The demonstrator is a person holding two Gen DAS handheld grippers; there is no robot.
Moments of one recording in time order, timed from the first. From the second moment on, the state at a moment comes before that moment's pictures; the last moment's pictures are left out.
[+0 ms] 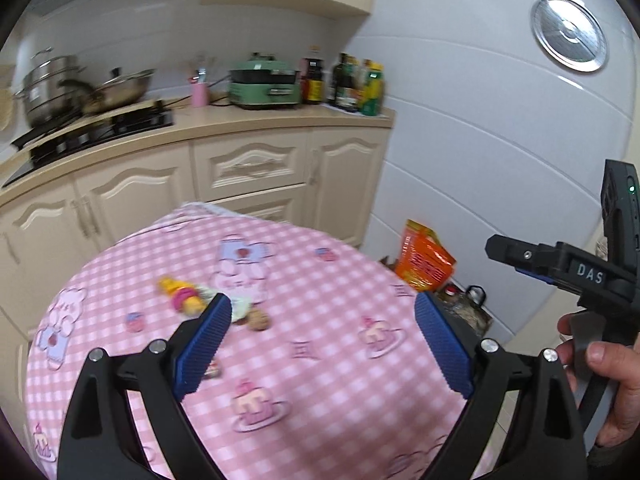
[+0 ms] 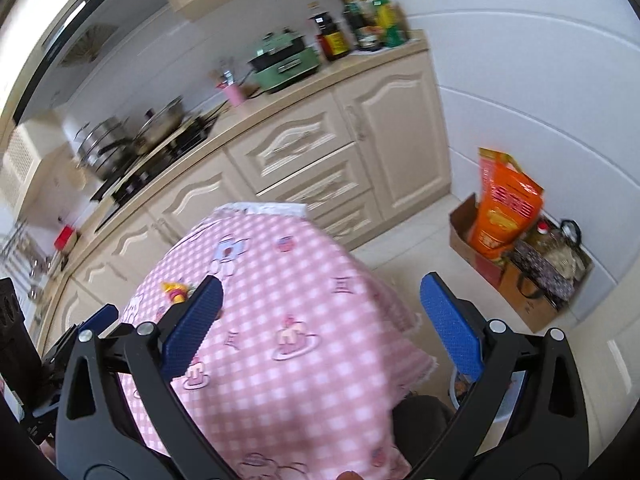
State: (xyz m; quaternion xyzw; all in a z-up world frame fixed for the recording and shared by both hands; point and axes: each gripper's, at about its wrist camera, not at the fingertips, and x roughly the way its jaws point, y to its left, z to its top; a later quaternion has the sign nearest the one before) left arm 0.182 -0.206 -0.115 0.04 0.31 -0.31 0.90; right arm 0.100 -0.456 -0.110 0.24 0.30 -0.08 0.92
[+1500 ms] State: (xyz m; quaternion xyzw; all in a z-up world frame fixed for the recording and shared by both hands) left arm 0.251 -0.118 -0.229 0.04 0.43 -0.22 0.87; right arm 0.255 -0.296 -0.213 0.01 0.44 0.03 0.90
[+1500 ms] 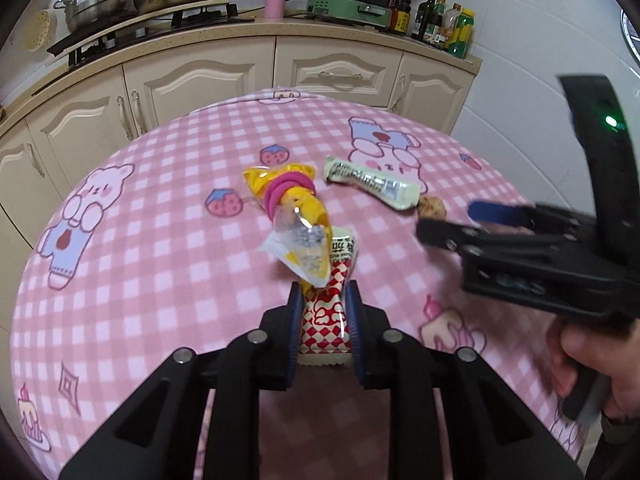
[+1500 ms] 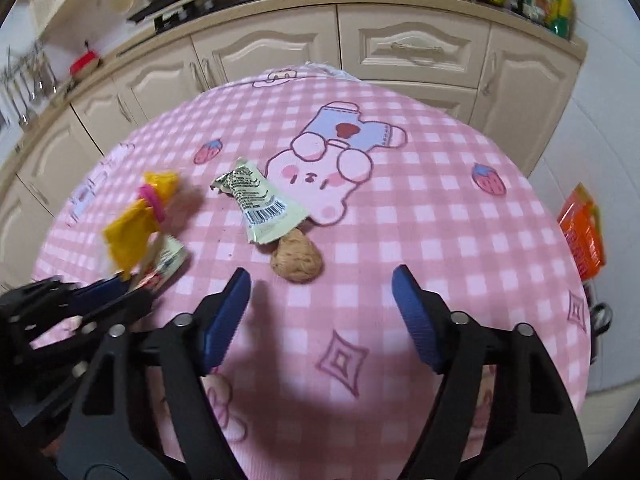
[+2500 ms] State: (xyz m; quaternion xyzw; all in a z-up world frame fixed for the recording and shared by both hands) left arm 0.198 -0.125 -0.209 0.01 0.42 -0.28 0.86; right arm 0.175 -0.335 -0.177 0.08 0.39 0.04 0.92
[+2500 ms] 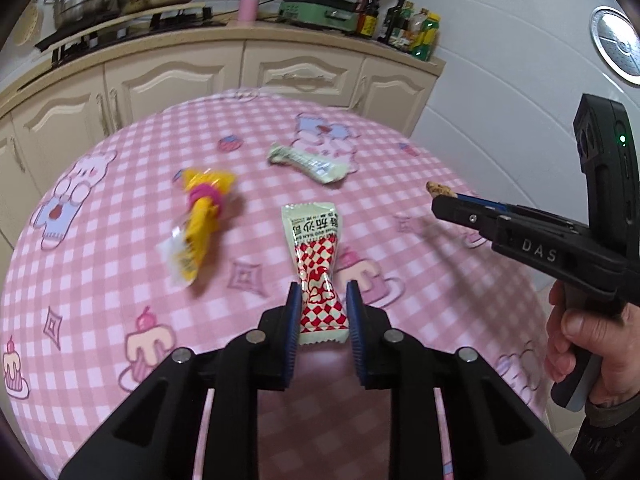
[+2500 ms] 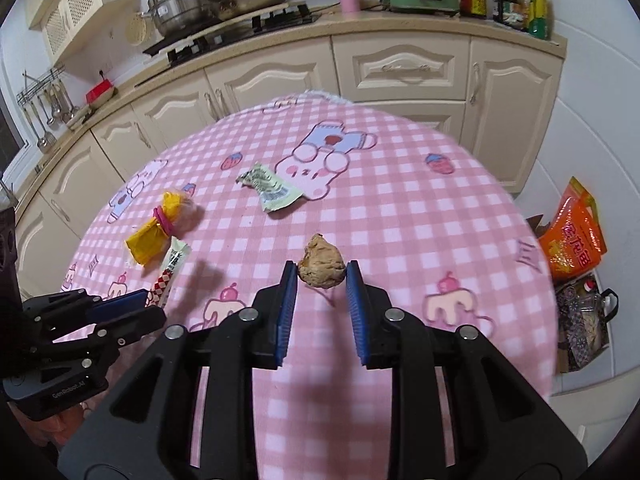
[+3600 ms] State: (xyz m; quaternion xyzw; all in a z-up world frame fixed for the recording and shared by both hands) left arm 0.102 -0.424 -0.176 0.16 0.37 -0.51 0.76; right arm -0.039 -0.609 -0.199 0.29 0.32 -0.22 0.87
